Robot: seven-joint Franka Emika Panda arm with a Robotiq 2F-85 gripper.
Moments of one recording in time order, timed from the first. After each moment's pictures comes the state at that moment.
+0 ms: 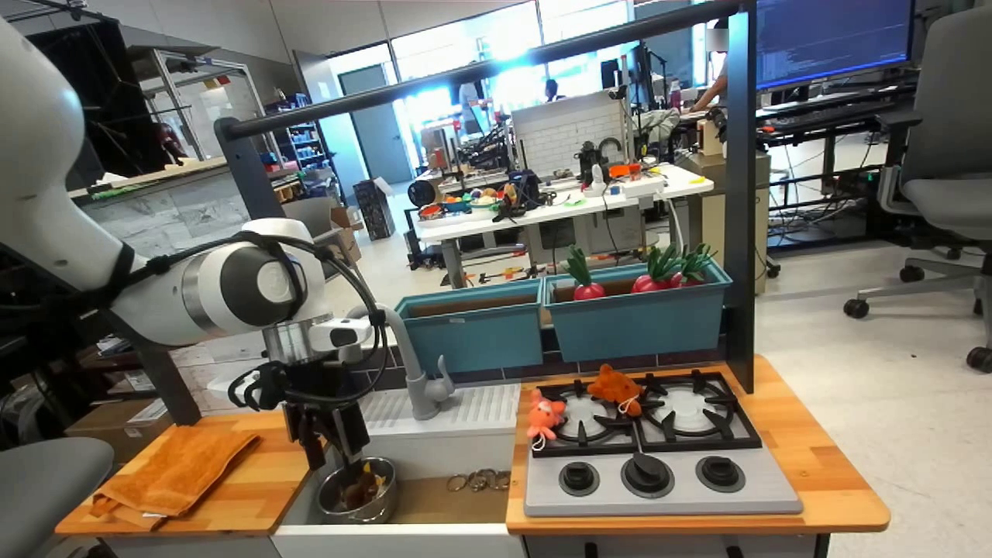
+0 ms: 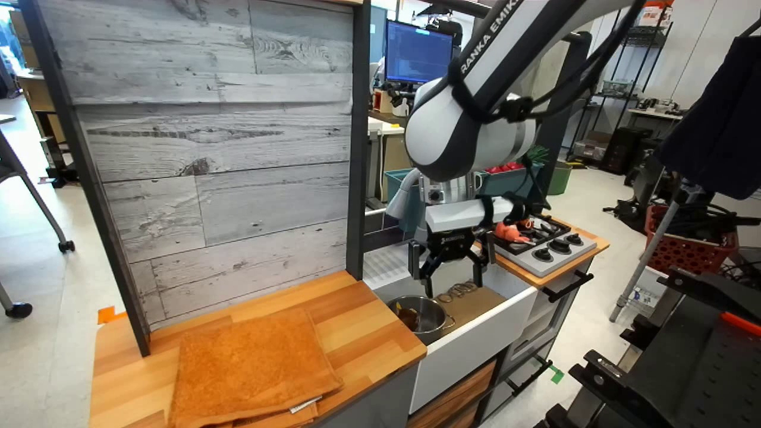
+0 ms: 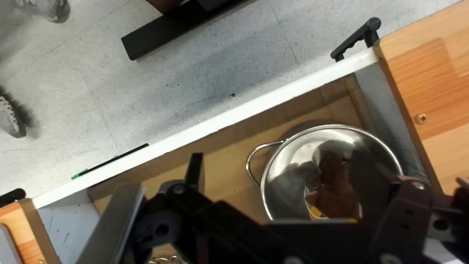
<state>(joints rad) 0.17 1.07 -0.11 -1.52 0.06 2.30 0.44</state>
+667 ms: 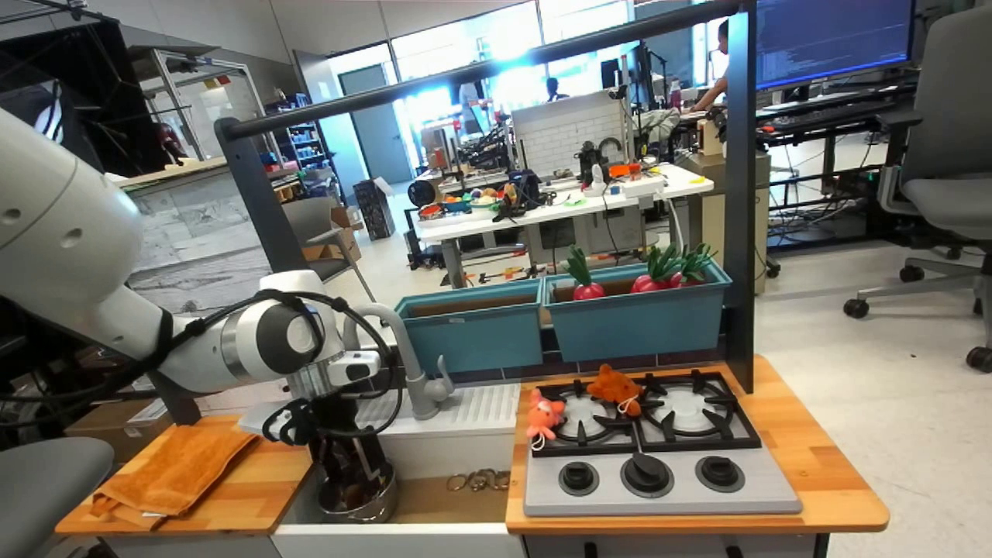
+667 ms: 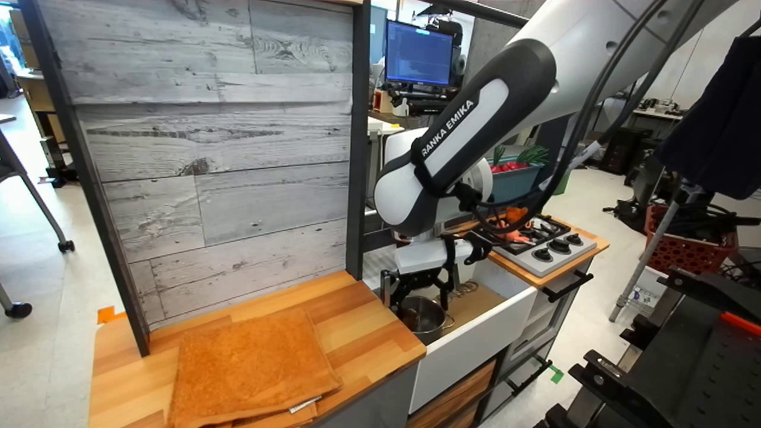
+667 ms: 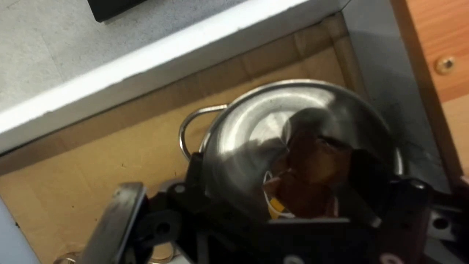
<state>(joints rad) 0.18 1.37 -0.11 -1.15 0.06 2.29 0.44</state>
